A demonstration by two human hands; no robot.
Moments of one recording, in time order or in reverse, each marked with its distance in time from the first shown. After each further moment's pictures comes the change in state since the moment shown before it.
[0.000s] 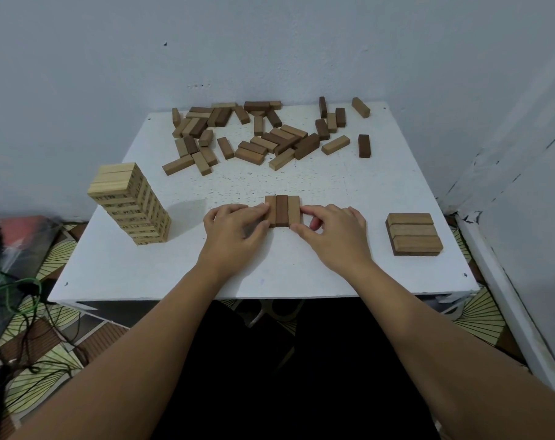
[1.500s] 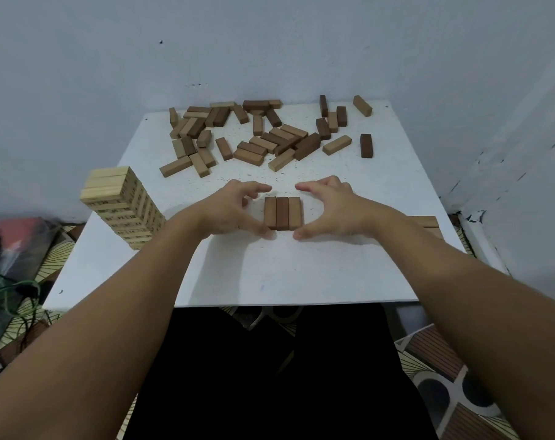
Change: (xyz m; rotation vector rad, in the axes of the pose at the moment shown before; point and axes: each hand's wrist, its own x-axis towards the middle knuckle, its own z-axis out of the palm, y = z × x) left_hand 0.068 0.022 -0.050 -0.113 -0.595 -0.233; right_hand 0.054 -0.011 -0.053 0.040 -0.580 0.025
